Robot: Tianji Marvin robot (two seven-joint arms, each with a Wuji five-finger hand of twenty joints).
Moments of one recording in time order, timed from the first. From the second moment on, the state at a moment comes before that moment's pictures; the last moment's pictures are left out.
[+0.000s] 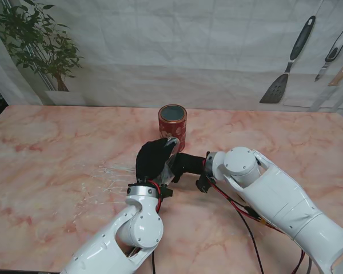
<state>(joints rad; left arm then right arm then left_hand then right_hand) 1.49 -1.34 -0.83 -1.58 0.46 0.13 0.75 -1.06 -1.13 0.79 -1.26 0.23 0.09 0.60 1.02 -0.03 0.00 -0.05 1.02 0.11 1.43 1.08 1.08 0.12 1.15 0.78 1.25 0.15 1.23 0.53 0.68 0.26 1.57 0.59 0.38 -0.80 1.09 -0.18 0.83 0.08 0.94 0.42 0.46 0.11 1.28 1.17 0.45 0.14 1.16 0.86 0.12 0.23 1.23 0.66</state>
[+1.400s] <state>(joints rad) 1.49 -1.32 -0.90 -1.61 0.48 0.26 0.69 -1.21 -1.12 1.03 -1.47 0.22 0.15 0.51 1.02 -0.03 0.00 -0.05 1.02 0.11 1.43 1.08 1.08 0.12 1.15 0.78 1.25 0.15 1.21 0.52 0.68 0.26 1.57 0.58 0.70 -0.50 0.97 -0.26 0.70 0.13 1.21 0.45 0.28 0.14 1.23 1.03 0.25 0.14 1.07 0.71 0.01 0.21 1.08 0.60</state>
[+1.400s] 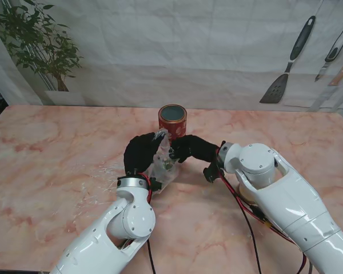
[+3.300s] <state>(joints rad) 1.49 -1.32 -0.91 -1.62 0.48 0.30 0.68 -1.23 -1.13 1.11 -1.55 0.32 0.15 0.46 1.02 -0.03 0.00 -0.05 1.02 0.11 1.43 1.08 1.08 0.12 1.15 0.78 1.25 0.15 1.21 0.52 0.68 0.26 1.57 0.58 0.70 -0.50 0.97 -0.25 0.70 0.16 1.21 0.46 0.28 0.15 1.23 1.02 0.25 0.15 1.07 0.71 0.01 0.21 1.08 0.60</state>
